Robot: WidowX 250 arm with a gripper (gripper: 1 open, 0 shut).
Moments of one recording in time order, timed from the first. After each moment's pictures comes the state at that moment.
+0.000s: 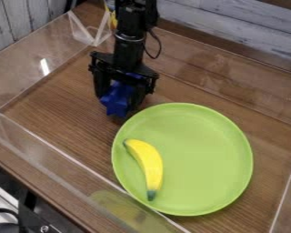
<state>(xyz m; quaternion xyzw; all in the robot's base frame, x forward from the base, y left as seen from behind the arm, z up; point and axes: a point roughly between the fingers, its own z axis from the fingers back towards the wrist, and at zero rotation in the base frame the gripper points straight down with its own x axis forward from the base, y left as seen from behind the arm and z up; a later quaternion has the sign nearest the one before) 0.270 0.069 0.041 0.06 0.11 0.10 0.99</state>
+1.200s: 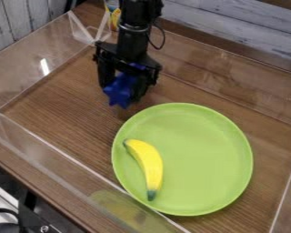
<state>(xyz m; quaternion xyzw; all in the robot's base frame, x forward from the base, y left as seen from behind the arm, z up) 0.282 0.070 0.051 0.07 0.09 0.07 0.99</state>
